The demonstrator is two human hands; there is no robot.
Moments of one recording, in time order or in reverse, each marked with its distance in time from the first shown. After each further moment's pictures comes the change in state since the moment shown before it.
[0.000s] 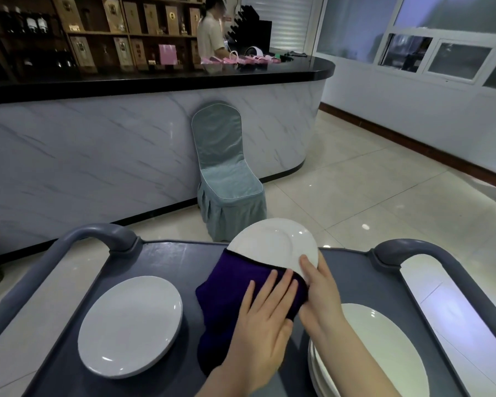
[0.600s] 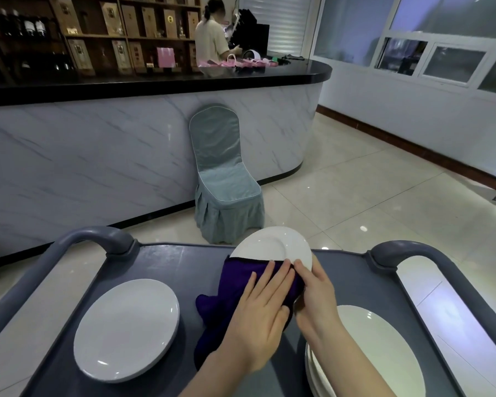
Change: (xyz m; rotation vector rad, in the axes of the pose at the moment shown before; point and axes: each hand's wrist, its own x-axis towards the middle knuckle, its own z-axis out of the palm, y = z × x) left_hand 0.021 -0.007 -0.006 -0.018 -0.093 -0.010; right_hand -0.005 -0.002 -0.001 -0.074 0.022 0.000
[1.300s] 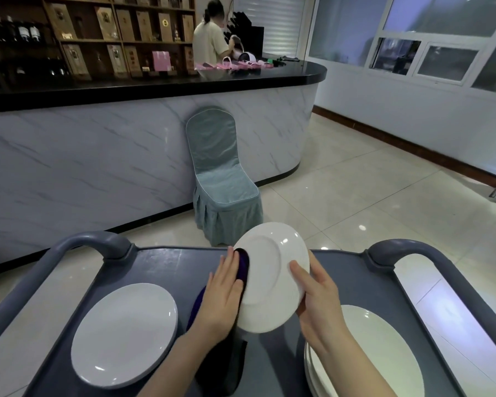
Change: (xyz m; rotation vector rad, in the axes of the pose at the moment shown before) left_hand 0.005 -0.051 -0.020 -0.297 0.065 -0.395; right_hand -0.011 -0.007 -0.006 -0.128 -0.099 -0.084
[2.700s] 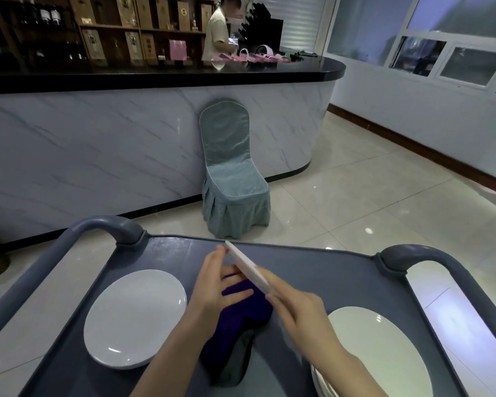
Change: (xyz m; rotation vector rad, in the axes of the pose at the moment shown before) left_hand -0.007 0.013 -0.037 -1.066 0.149 -0.508; right_hand -0.016 0.024 -0.003 -1.116 -0.453 -0.622
